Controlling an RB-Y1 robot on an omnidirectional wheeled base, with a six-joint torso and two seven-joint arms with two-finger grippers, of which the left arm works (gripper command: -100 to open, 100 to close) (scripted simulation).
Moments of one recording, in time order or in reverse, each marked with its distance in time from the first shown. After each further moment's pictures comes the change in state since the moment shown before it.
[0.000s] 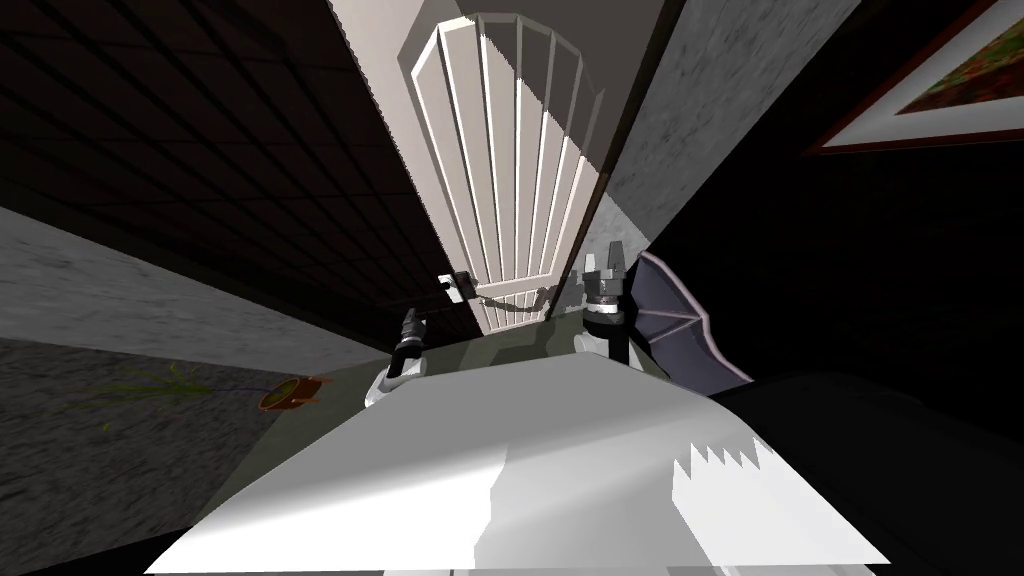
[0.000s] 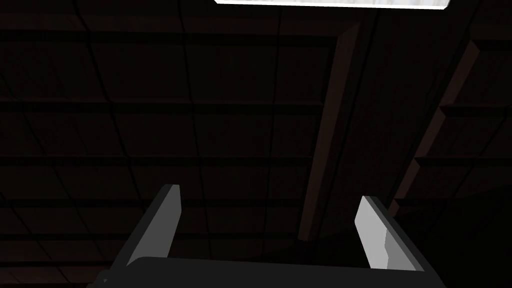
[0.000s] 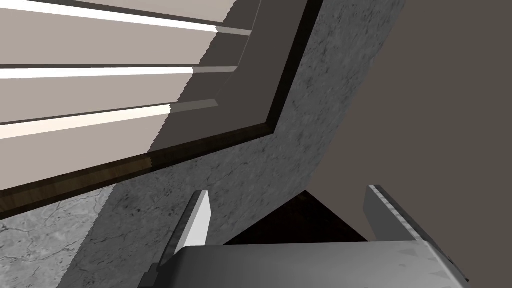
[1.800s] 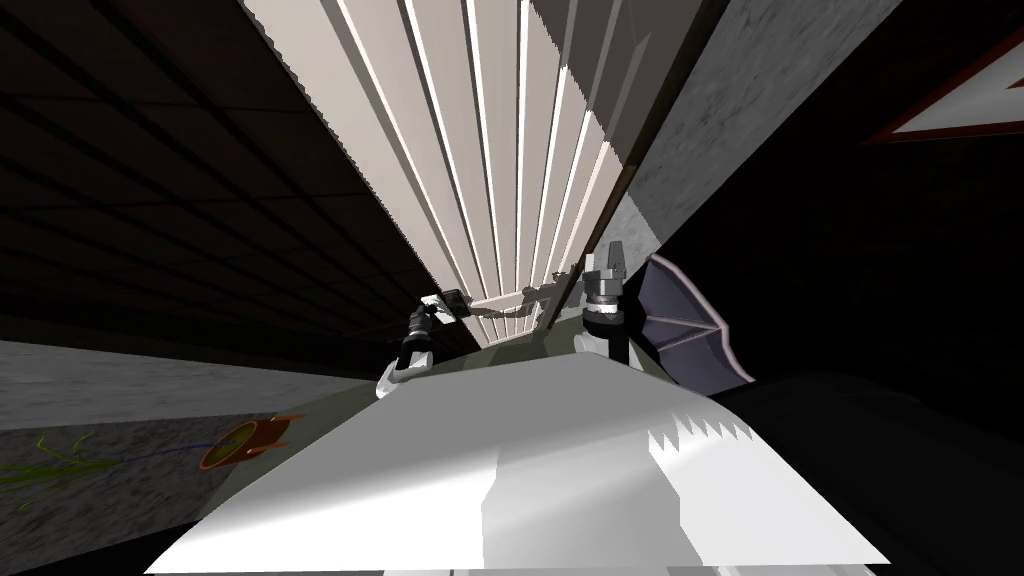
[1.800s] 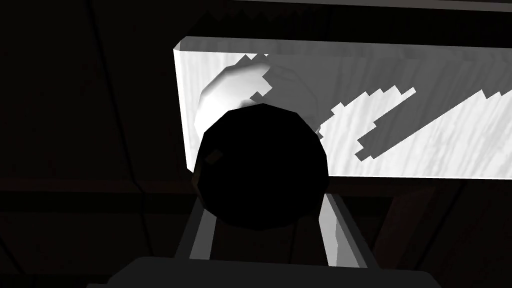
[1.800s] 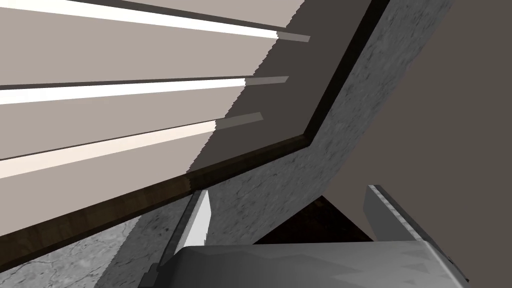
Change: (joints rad) arm -0.053 -0.023 -0.026 0.015 -0.006 -0.013 -0.008
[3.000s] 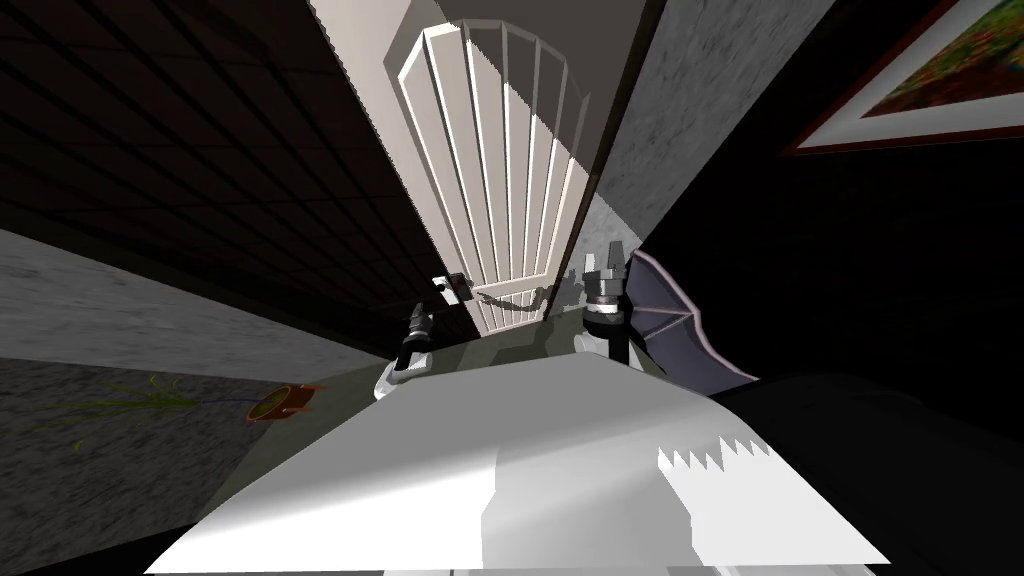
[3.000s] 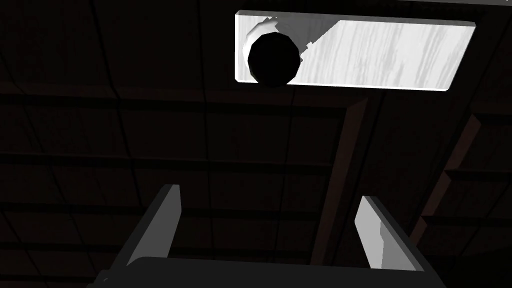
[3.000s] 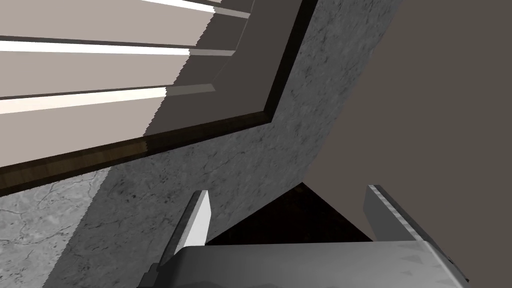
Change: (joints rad) arm 0.016 0.018 -0.024 -0.023 0.003 0.014 0.019
